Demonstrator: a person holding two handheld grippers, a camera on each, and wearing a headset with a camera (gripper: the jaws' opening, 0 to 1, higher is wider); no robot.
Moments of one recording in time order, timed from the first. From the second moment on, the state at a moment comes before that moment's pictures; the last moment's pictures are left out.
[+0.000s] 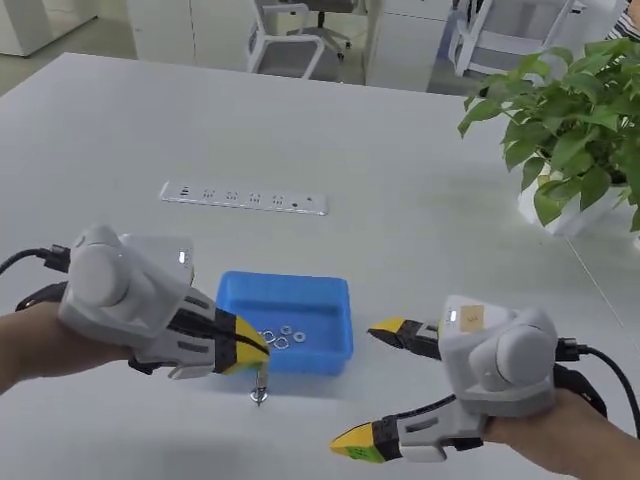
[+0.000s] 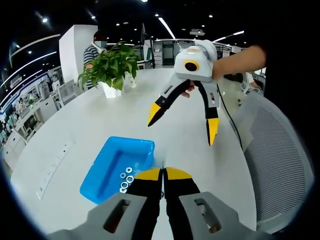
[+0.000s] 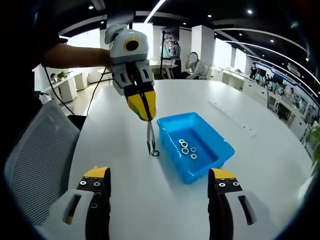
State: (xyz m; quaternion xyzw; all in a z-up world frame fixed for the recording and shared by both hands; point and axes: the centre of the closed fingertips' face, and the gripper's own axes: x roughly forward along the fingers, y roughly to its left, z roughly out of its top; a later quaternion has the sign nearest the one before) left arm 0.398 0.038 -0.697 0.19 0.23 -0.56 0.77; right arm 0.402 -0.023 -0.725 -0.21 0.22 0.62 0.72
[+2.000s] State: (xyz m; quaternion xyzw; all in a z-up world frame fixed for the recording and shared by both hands) left arm 0.396 0.042 -0.695 0.19 0.24 -0.58 0.75; right arm 0.395 0.073 -0.769 -0.30 0.18 0.73 0.58
